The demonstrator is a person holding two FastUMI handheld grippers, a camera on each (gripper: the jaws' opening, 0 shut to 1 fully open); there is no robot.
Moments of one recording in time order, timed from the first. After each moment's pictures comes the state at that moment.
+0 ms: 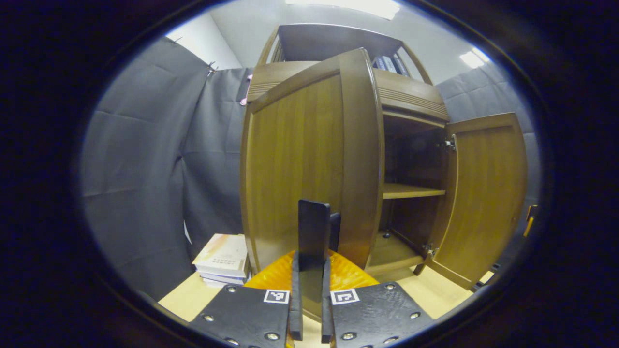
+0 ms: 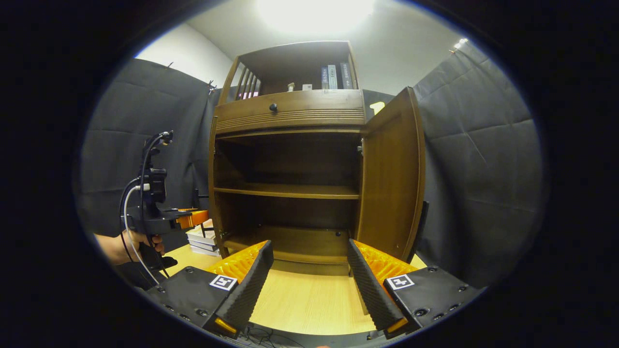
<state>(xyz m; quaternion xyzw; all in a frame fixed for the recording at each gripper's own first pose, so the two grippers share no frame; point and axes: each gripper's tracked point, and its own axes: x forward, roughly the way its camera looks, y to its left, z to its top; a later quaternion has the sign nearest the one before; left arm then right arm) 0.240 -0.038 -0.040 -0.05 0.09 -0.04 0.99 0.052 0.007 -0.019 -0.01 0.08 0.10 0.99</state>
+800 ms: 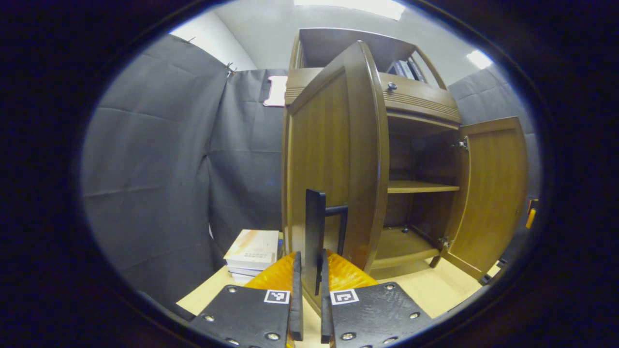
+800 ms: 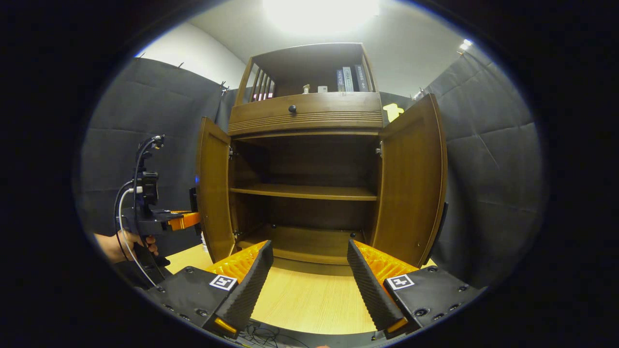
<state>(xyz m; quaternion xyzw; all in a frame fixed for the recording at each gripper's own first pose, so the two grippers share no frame) 0.198 0.036 -0.050 -0.05 0.09 0.01 0.99 0.040 0.040 -0.017 -0.01 0.08 0.13 0.99</state>
